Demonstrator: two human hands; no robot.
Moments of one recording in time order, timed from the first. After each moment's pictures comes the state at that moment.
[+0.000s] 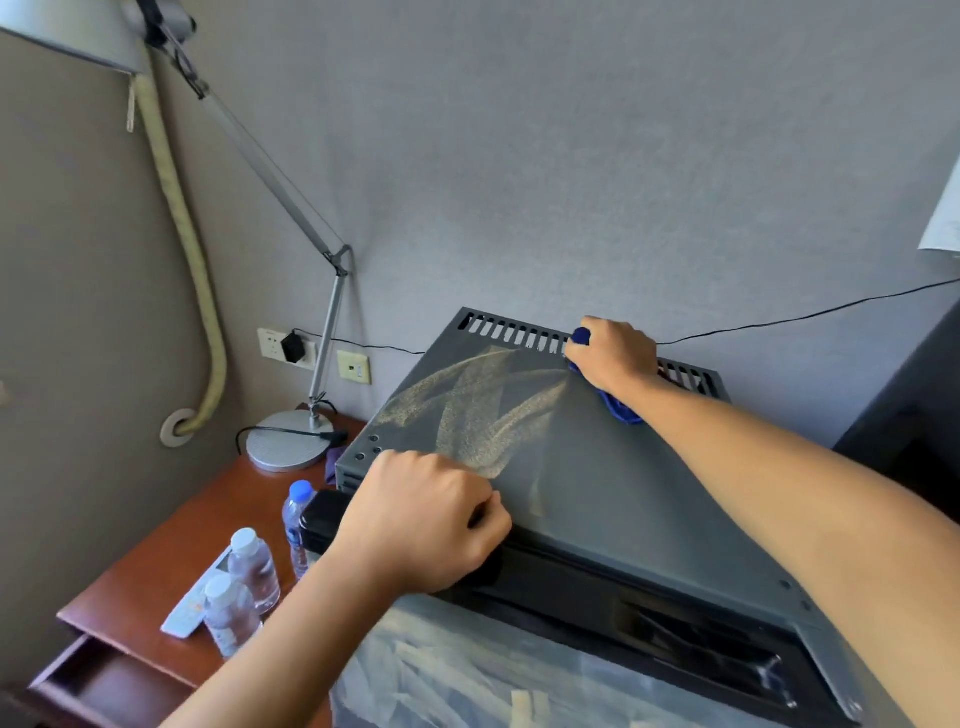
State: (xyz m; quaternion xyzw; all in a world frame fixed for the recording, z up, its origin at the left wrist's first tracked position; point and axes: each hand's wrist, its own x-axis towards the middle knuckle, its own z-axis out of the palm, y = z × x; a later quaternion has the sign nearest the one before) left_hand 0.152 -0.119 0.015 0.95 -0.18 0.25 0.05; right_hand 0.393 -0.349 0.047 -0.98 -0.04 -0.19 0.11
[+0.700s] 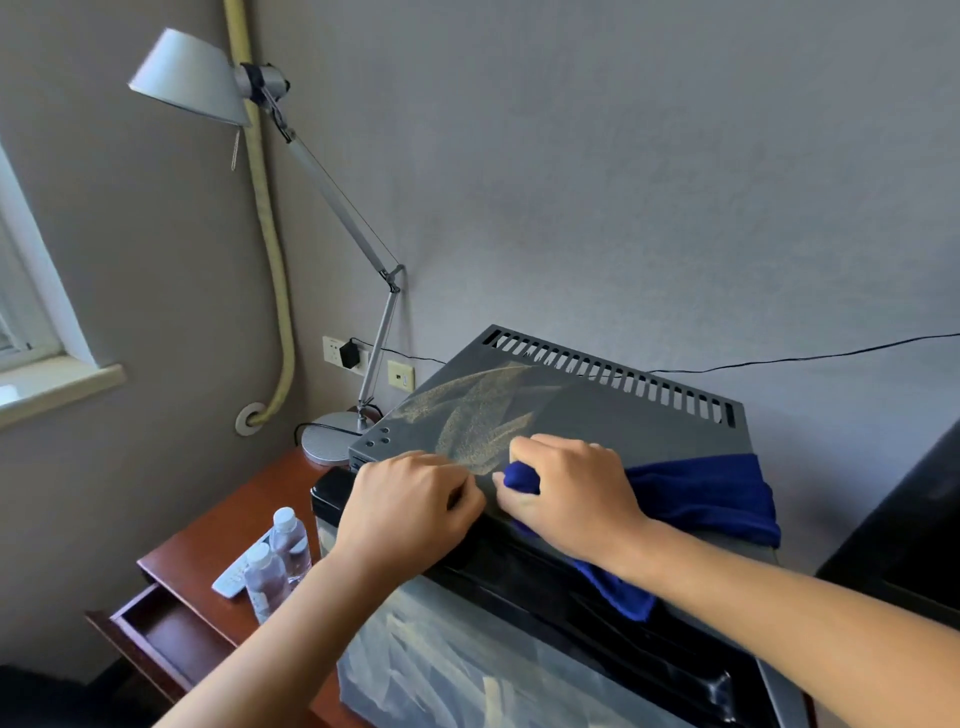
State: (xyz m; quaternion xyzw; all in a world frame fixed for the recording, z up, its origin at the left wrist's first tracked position) left_hand 0.137 -0.137 0.004 0.95 -0.03 0.30 0.08; right_hand 0.208 -0.325 0.023 -0.89 -0.37 -0.24 0.15
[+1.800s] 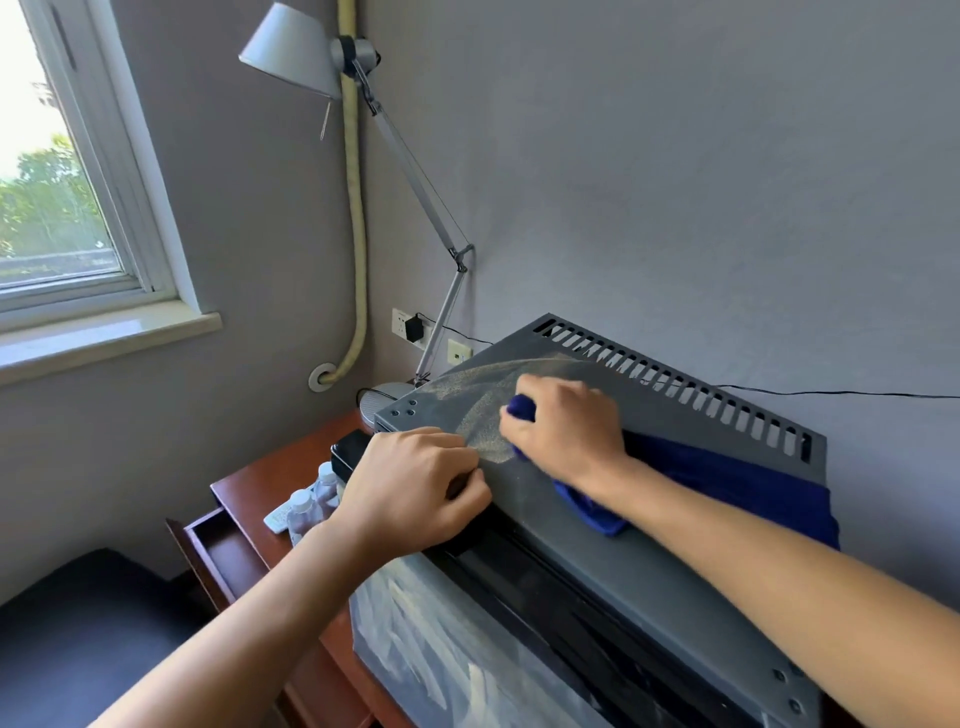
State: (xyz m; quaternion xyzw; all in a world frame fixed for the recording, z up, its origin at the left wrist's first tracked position) left_hand 0.130 -0.141 0.008 0.95 -0.04 0.31 0.08; right_hand 0.272 -0.288 0.036 -0.89 -0.37 -0.19 0.16
